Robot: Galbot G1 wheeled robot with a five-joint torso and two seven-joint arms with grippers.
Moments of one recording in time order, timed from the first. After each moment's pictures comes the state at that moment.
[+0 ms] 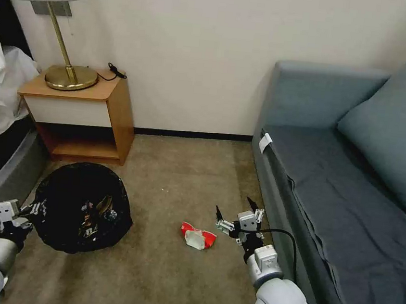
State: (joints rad) left arm 1.49 -1.24 -1.03 -1.81 -0.66 0.22 0.25; right arm -1.23 1.01 -0.02 1.98 0.18 -0.18 0.30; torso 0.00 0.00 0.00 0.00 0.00
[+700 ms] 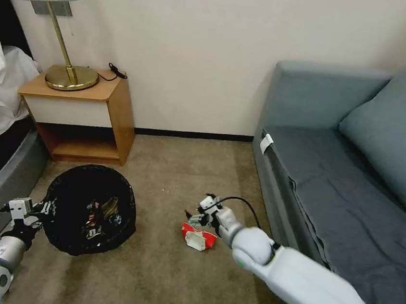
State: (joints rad) left arm 1.47 -1.23 -1.01 -1.77 -0.57 0.17 0.32; right arm -0.44 0.97 -0.69 1.57 0.62 -0.48 0.07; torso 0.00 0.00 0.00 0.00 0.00
